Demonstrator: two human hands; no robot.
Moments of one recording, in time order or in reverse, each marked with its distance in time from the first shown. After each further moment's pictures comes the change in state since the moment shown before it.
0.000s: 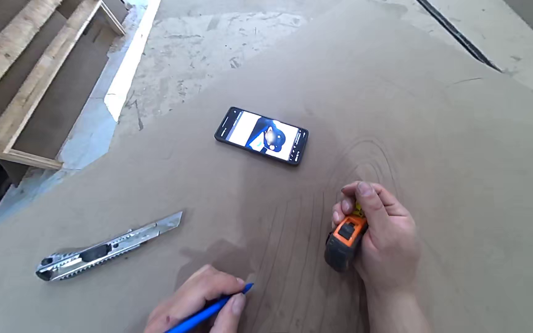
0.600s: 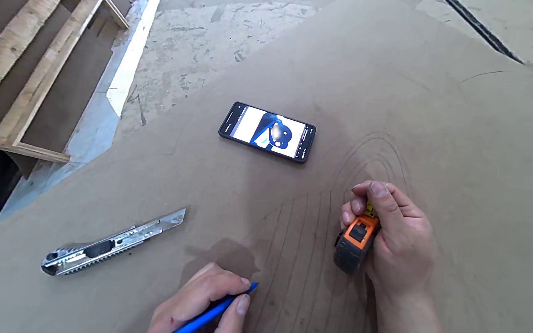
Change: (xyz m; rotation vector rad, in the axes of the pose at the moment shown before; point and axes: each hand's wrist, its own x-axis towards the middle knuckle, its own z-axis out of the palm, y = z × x) left_hand -0.003 0.001 0.001 0.038 -0.006 0.022; right_hand -0.002 -0.001 -0.004 0.031 0.002 0.022
